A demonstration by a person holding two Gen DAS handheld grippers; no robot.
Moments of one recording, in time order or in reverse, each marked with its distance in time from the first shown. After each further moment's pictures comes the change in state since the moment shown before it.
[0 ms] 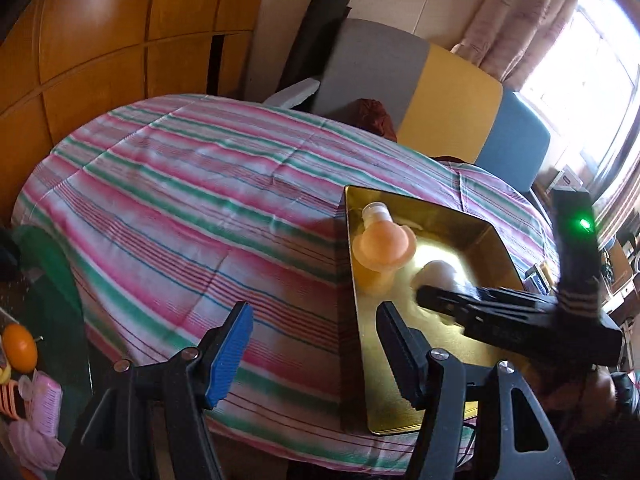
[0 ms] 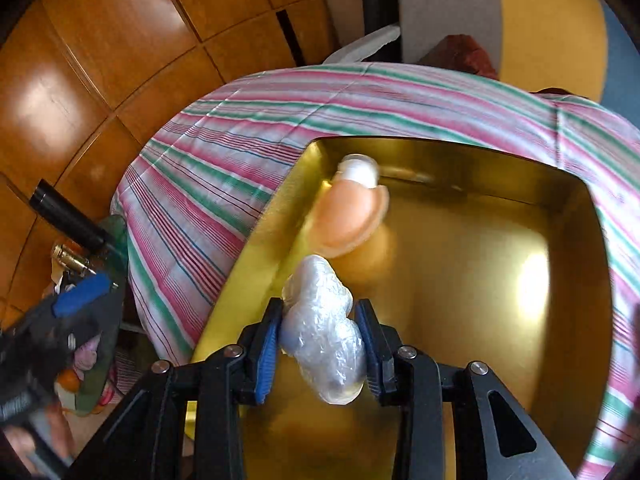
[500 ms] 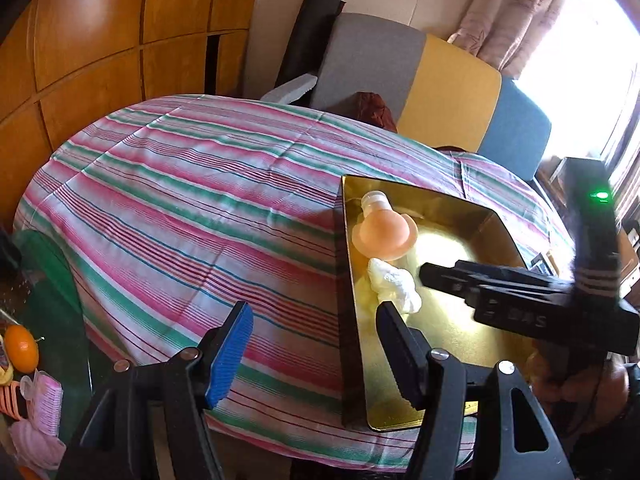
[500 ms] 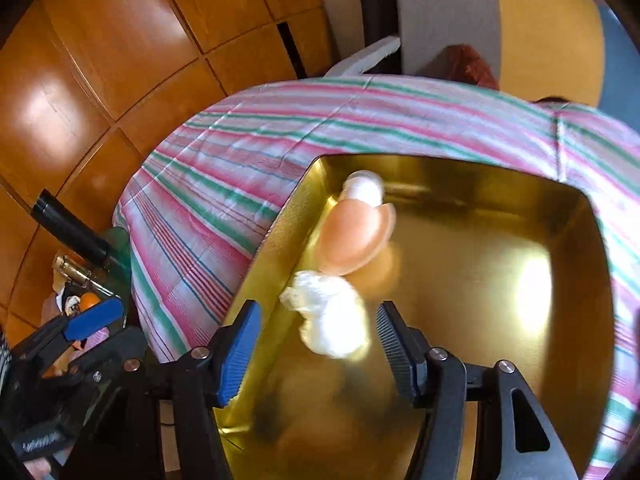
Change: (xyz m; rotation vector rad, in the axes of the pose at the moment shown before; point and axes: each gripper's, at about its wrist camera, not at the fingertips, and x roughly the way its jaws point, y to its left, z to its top) left arm 0.005 -0.013 -0.009 0.040 0.008 0.029; right arm -0.013 0.001 -0.002 -0.004 -0.073 -0.015
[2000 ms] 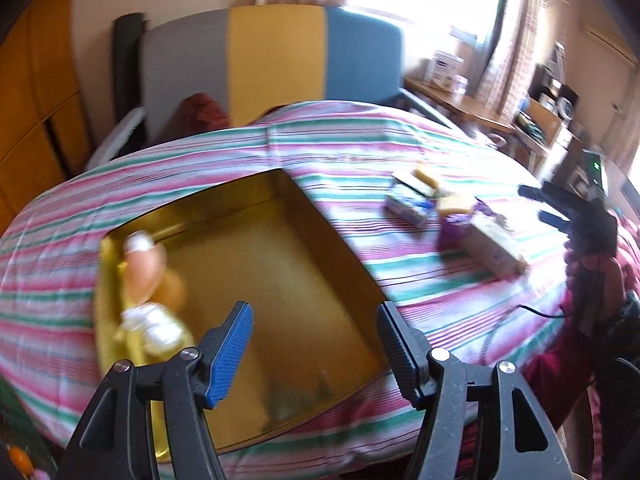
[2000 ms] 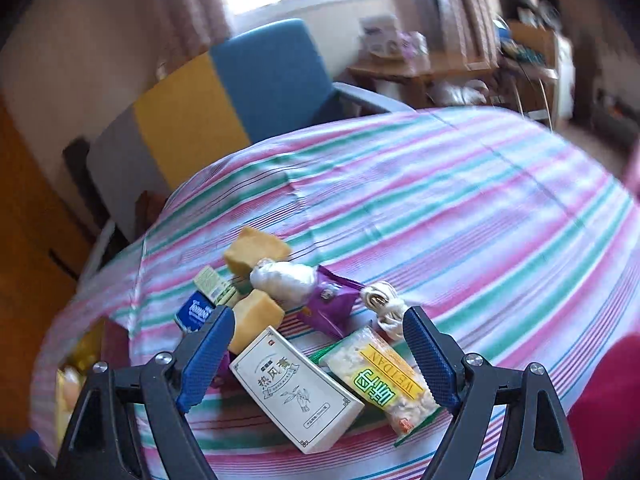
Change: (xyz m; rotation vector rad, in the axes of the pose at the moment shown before) left arm 0.003 -0.233 -0.013 0.483 0.079 -0.246; right arm -0.271 -0.356 -0.169 0.786 -0.425 -0.504
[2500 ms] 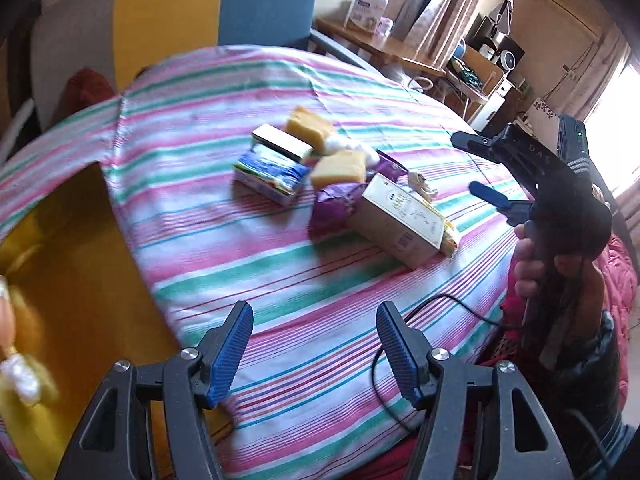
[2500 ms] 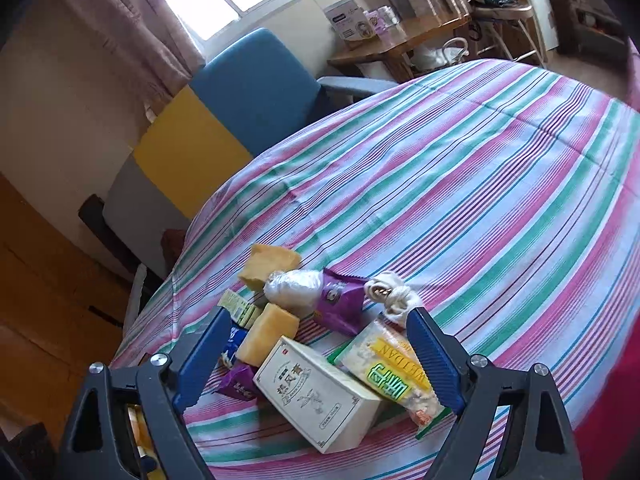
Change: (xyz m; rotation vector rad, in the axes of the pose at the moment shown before) left arm 0.090 -0.113 0.040 0.078 0.224 -0.267; right arm 0.004 -0.026 0.000 0.172 0.040 0.149
